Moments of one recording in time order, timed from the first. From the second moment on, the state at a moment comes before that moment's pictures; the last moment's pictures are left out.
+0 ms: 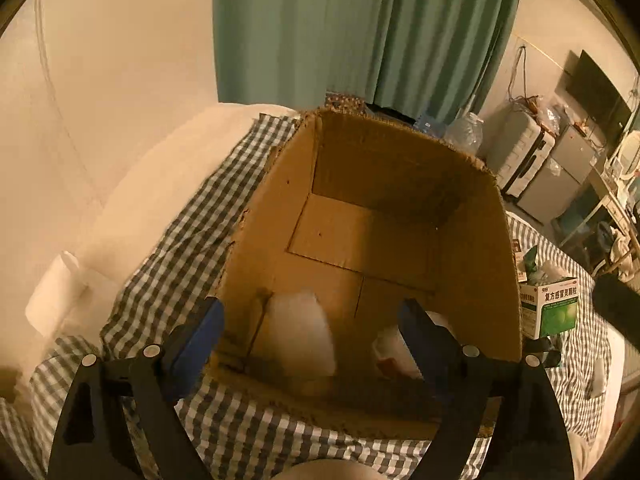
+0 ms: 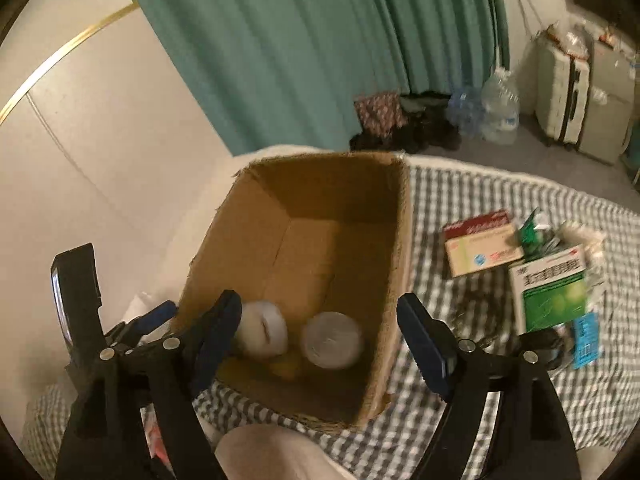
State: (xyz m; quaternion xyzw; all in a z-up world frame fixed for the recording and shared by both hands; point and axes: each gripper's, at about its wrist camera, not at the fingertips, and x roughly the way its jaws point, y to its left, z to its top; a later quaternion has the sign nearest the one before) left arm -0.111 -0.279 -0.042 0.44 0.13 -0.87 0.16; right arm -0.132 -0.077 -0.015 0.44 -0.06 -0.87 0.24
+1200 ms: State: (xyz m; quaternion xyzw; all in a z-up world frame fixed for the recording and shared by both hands) left arm -0.112 -0.009 -0.141 0.45 -0.01 -0.89 0.02; right arm -0.036 0.369 -0.074 0.42 -0.13 -0.89 -0.11
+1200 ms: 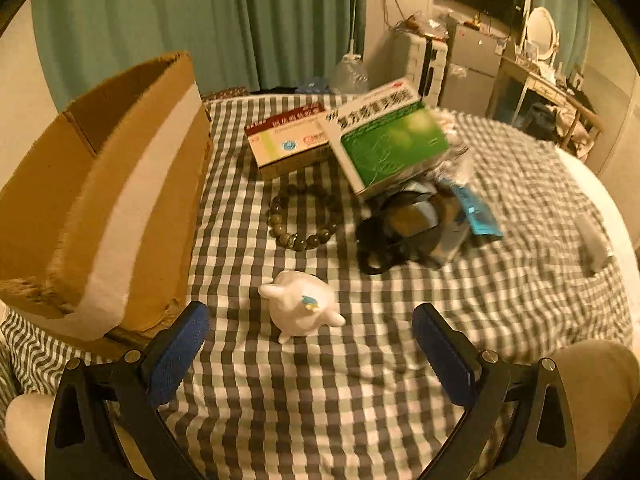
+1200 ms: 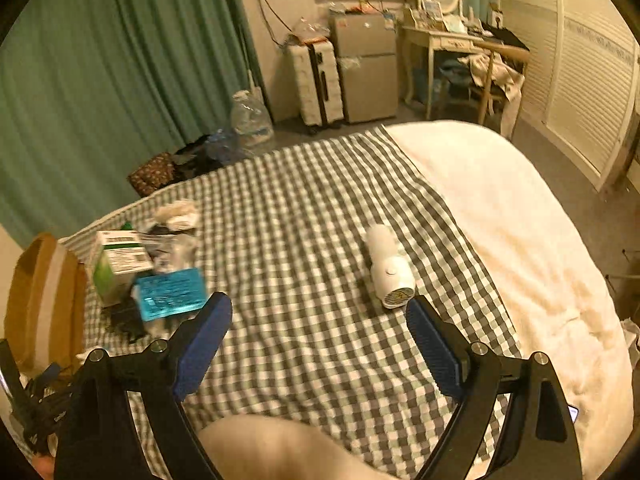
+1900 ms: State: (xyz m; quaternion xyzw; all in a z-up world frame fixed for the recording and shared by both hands) left arm -0.148 -0.015 -0.203 0.52 -0.02 -0.85 0.01; right arm -0.130 0.438 -0.181 0.51 -0.10 -0.83 -0.18
